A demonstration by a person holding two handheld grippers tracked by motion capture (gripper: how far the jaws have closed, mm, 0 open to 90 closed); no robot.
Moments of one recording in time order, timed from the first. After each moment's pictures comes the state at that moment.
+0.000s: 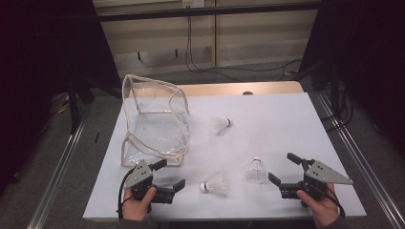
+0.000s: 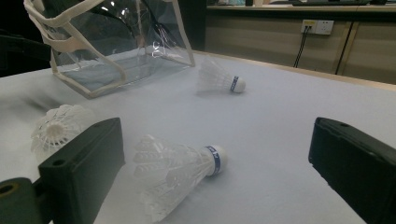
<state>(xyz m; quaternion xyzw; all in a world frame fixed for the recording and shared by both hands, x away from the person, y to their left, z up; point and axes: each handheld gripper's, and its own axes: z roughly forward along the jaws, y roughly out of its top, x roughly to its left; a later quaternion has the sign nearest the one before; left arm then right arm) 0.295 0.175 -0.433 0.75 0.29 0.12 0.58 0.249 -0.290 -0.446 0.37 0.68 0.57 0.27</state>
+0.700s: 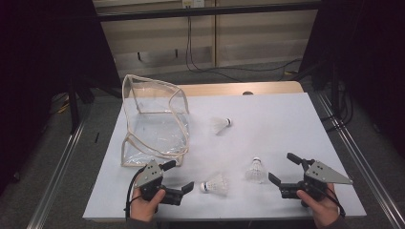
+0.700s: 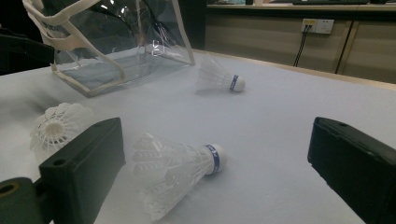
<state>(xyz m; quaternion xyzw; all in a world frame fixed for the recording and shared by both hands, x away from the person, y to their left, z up) 0.294 0.154 -0.432 0.77 0.27 0.10 0.57 0.250 -0.290 -0.446 0.37 0.68 0.56 0.27</state>
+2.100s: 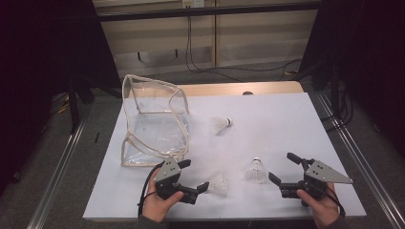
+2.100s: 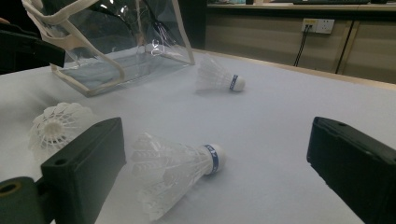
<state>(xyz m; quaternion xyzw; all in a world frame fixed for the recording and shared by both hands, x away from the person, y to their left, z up) 0.298 0.114 -0.424 0.79 0.26 0.08 0.55 0.251 -0.291 -0.446 0.37 0.69 0.56 0.27</state>
